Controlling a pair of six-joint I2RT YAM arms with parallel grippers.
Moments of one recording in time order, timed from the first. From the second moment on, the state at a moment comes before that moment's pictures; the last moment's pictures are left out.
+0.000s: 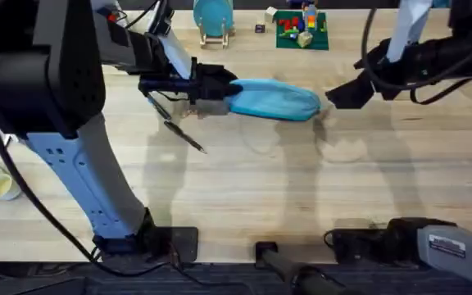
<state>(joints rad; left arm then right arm) 0.02 2.10 1.18 -0.53 1.44 1.20 -0.02 1.32 1.02 -0.71 -0.43 -0.65</state>
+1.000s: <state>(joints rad) 0.02 2.10 1.18 -0.53 1.44 1.20 -0.25 1.47 1.02 -0.89 -0.60 -0.87</state>
